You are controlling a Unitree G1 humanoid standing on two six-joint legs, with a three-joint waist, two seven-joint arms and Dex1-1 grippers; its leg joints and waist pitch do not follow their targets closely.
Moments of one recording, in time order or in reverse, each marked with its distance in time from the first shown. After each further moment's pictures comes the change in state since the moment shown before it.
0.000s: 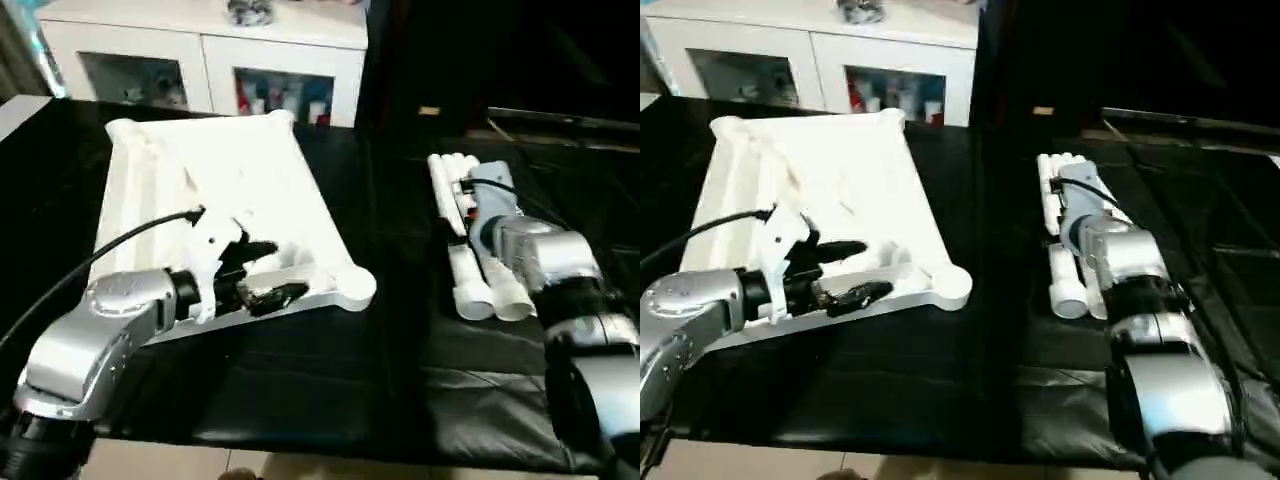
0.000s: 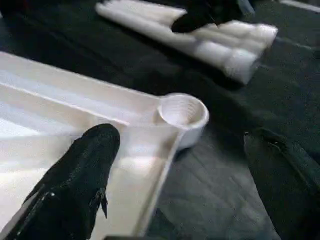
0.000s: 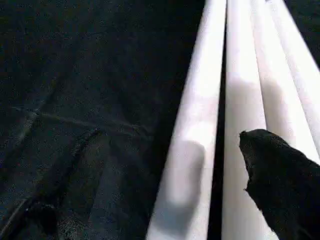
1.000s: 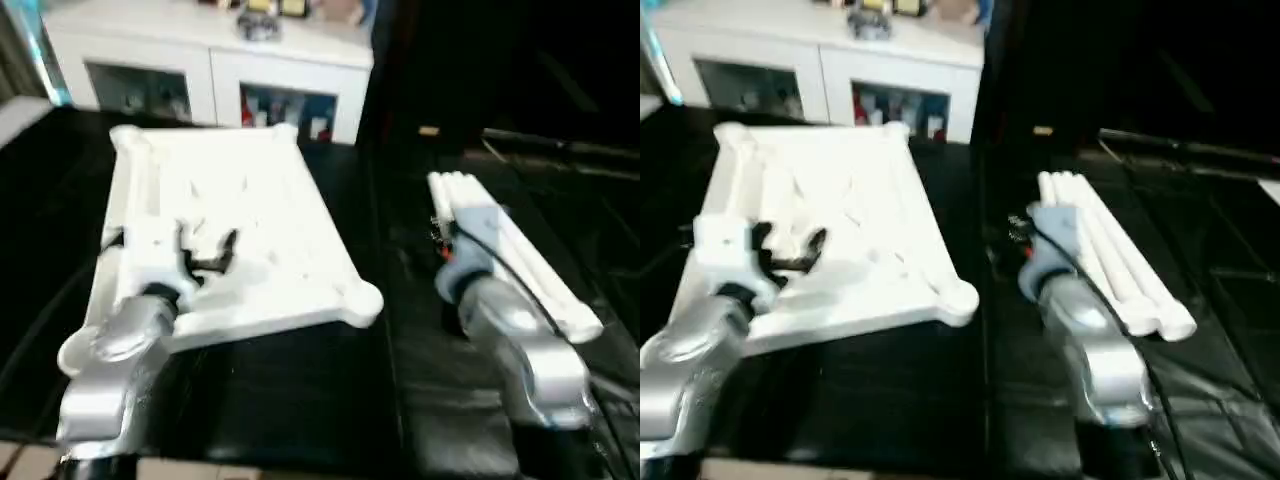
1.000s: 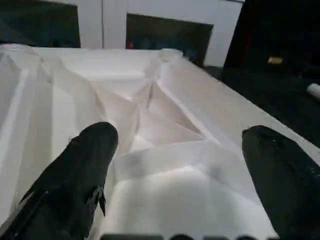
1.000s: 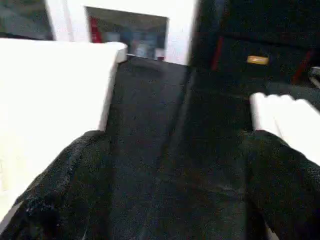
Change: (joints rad) left arm 0.150 -0.350 0.206 0.066 0.208 -0.279 0.603; right arm 0.587 0.216 0.010 -1.048 0.096 0.051 -0.182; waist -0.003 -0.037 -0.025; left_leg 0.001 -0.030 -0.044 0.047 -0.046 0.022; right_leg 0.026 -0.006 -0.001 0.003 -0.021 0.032
